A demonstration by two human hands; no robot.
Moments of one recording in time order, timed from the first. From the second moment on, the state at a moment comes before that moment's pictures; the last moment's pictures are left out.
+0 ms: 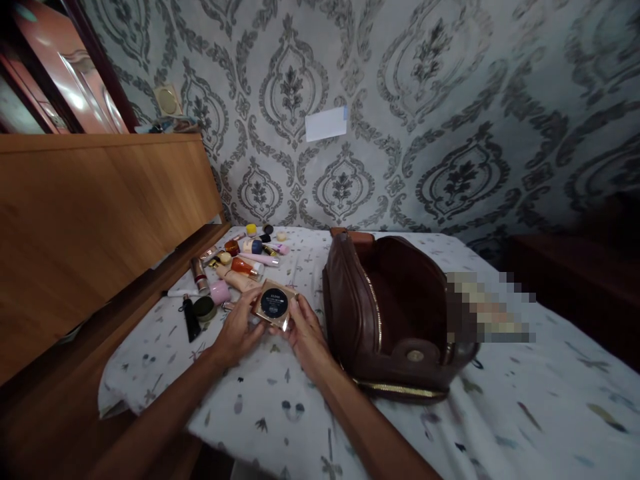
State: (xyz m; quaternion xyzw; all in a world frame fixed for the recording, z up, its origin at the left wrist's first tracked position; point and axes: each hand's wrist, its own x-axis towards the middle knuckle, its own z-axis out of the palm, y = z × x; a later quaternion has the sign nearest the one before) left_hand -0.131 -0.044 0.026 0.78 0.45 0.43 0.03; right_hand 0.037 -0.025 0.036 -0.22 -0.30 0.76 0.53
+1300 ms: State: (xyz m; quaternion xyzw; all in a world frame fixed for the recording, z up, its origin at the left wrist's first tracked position) left_hand -0.131 -0.046 0.031 0.79 0.44 0.43 -0.04; right_hand 0.038 -0.028 0.042 -0.22 -0.32 0.76 0.52
